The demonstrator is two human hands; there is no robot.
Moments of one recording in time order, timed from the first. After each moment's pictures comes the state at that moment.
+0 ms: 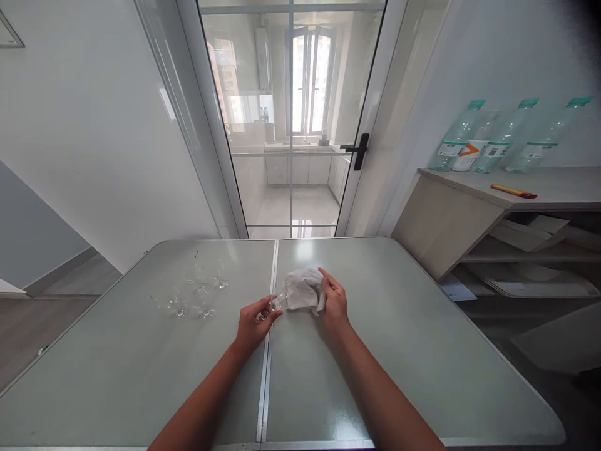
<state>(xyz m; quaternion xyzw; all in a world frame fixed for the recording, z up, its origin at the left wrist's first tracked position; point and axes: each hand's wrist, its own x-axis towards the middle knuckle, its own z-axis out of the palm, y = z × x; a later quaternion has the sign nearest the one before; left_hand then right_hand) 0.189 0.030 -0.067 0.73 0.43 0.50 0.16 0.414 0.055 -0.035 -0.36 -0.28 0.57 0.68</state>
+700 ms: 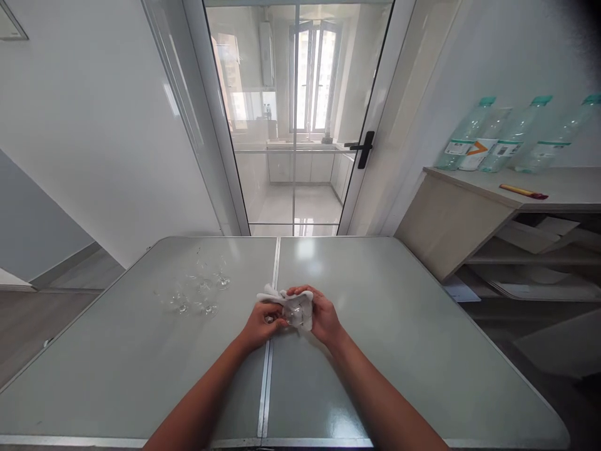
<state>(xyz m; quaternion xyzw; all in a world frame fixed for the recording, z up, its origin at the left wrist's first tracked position) 0.192 0.033 -0.063 0.76 0.36 0.42 0.36 0.394 0.027 -0.020 -0.18 -0.35 0.74 0.54</state>
